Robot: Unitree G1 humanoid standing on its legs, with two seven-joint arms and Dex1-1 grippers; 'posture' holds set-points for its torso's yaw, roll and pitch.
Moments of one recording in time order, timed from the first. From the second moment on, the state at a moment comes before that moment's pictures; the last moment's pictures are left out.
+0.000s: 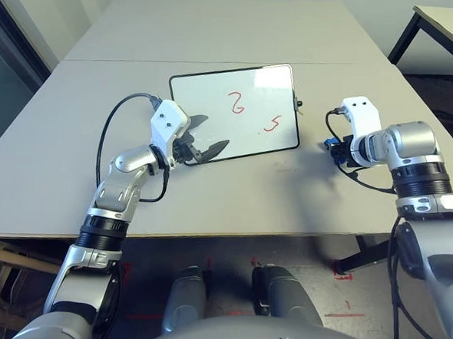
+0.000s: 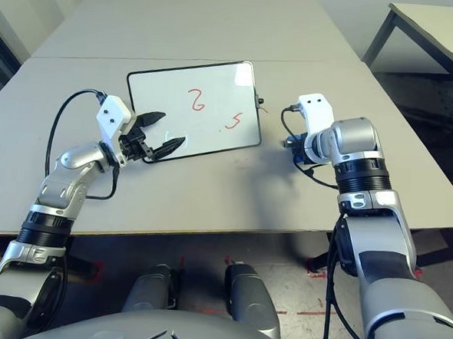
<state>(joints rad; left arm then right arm) -0.38 0.44 -0.03 0.09 -0.24 0.18 -0.76 -0.82 -0.52 0.18 0.40 0.13 1.22 0.44</state>
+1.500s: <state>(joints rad) -0.40 0.47 -0.05 0.06 -0.24 0.21 -0.81 -1.13 -0.48 0.68 0.69 -0.61 0.13 0.85</state>
